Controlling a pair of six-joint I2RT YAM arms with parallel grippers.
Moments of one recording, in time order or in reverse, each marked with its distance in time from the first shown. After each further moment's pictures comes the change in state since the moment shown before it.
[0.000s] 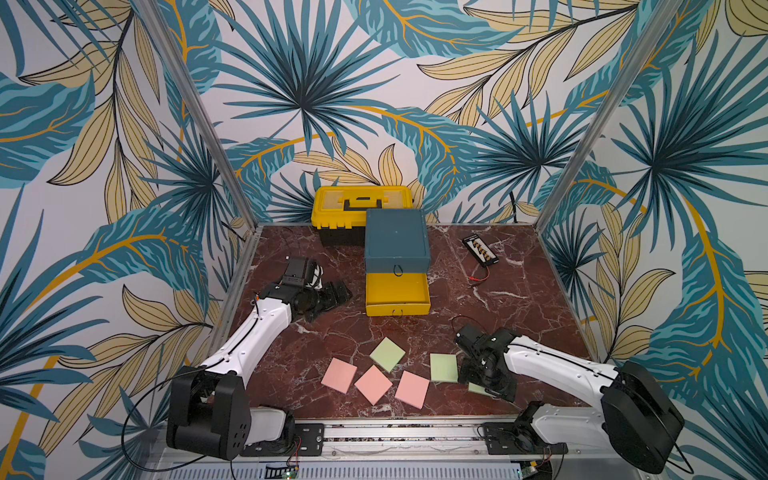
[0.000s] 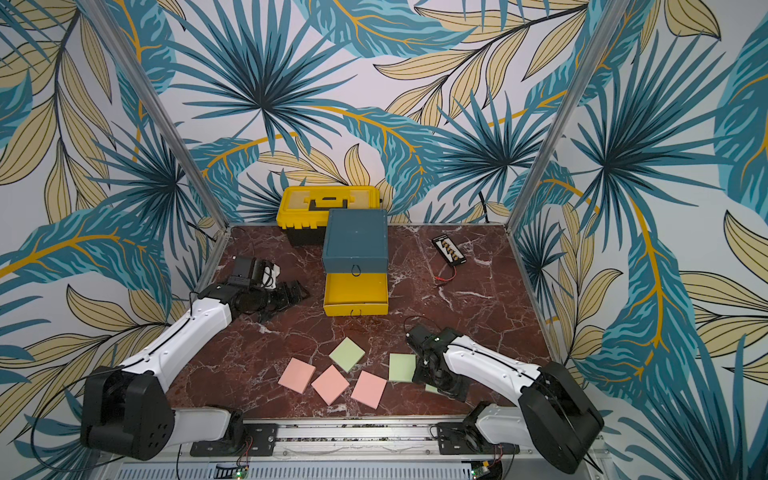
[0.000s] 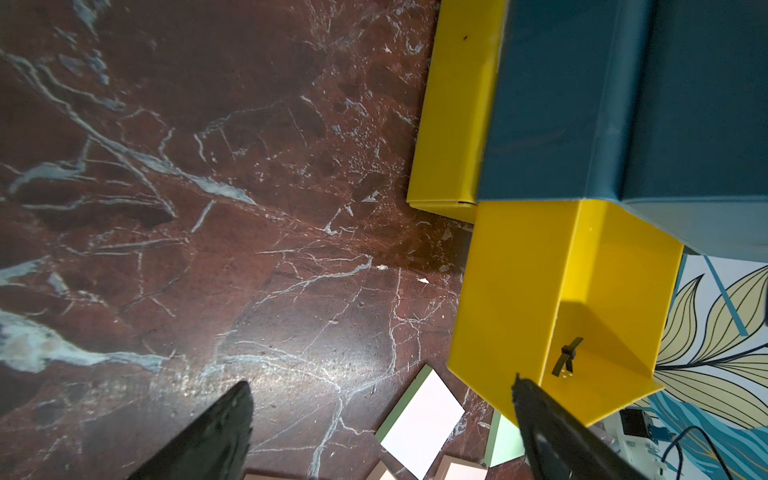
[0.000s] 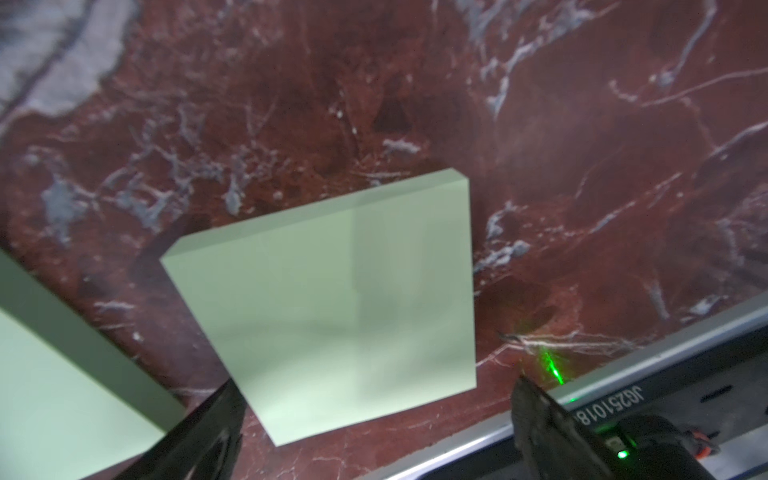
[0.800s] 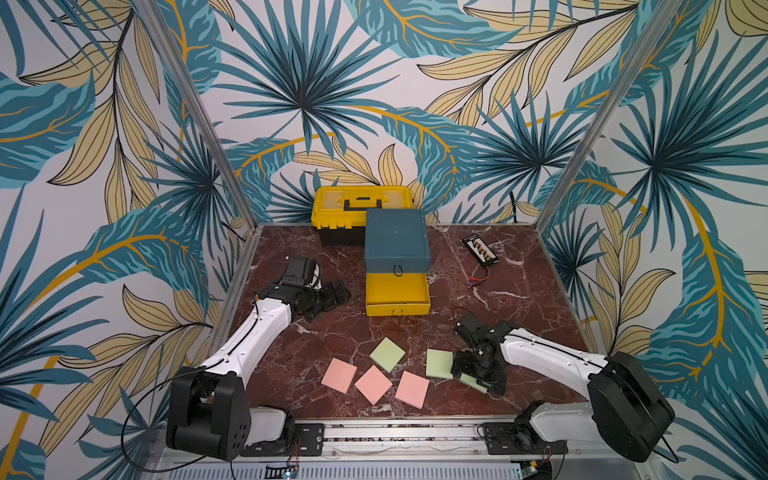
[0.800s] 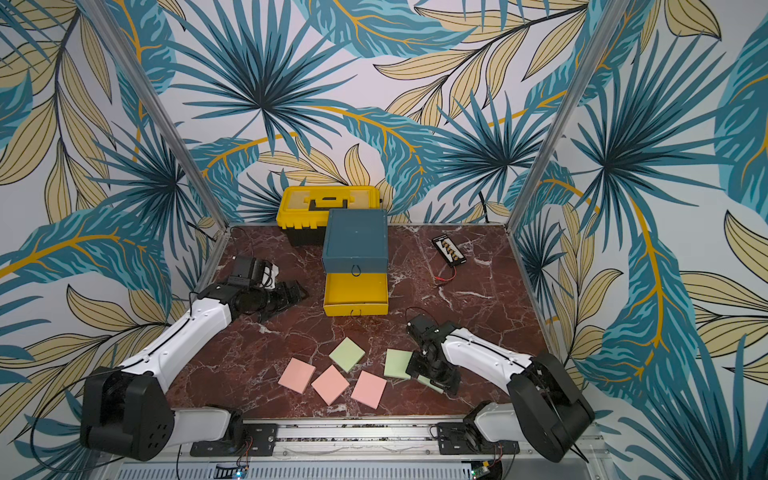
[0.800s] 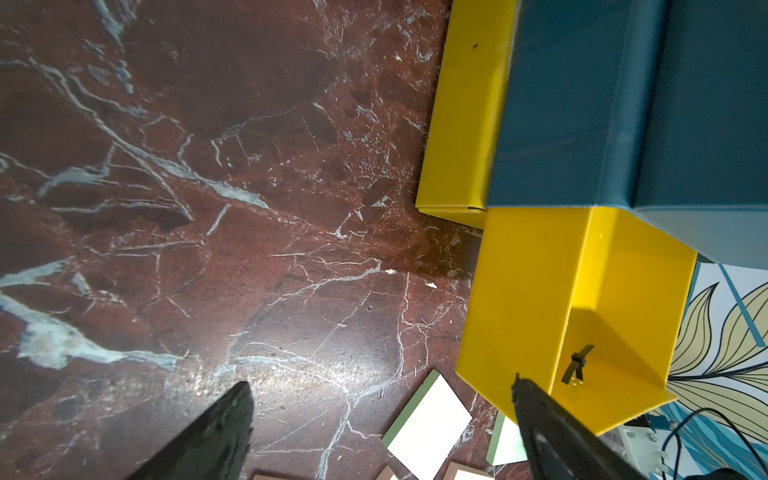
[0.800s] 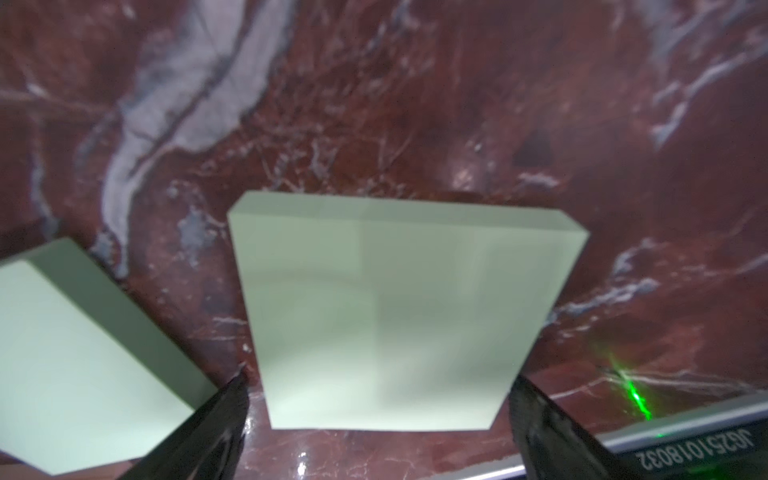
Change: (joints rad) left arm 0.000 -0.003 0.000 -0.003 -0.028 0.001; right arm -0.067 0.050 0.031 0.103 -0.085 -0.048
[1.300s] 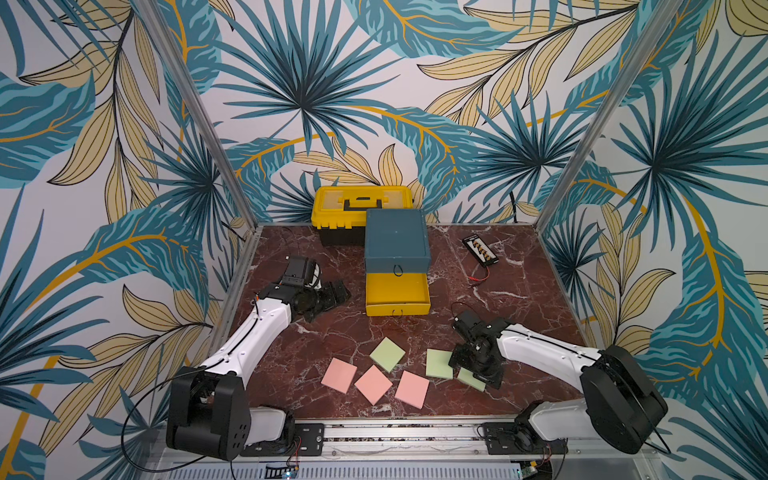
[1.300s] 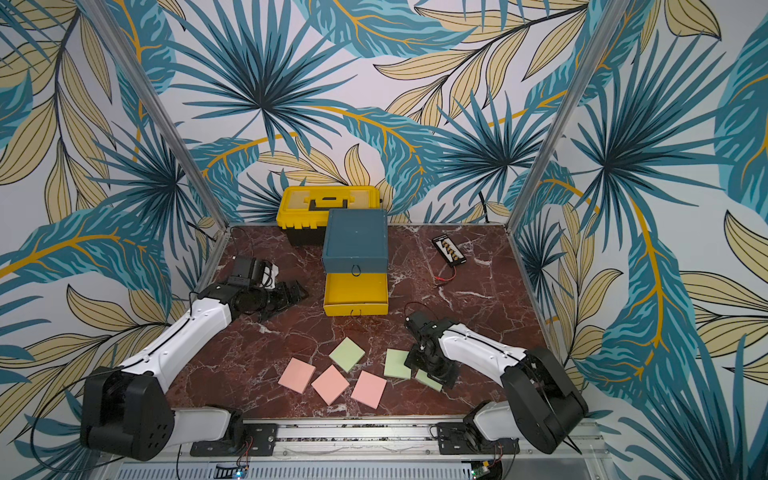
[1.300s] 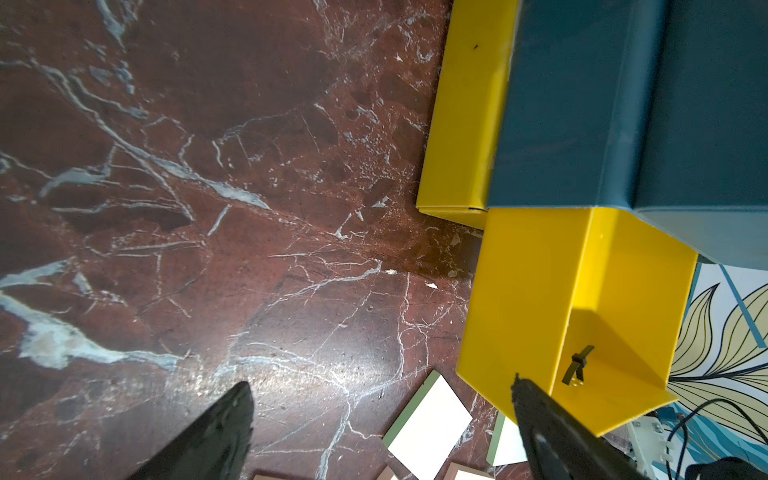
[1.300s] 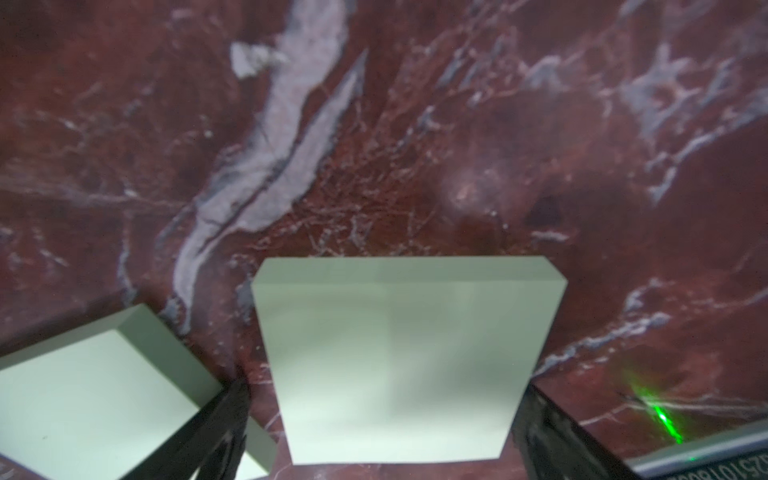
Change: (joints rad) left arm 0.000 0.000 0.000 0.000 -0.001 0.000; right arm -0.013 0.067 0.030 0.060 0.019 0.037
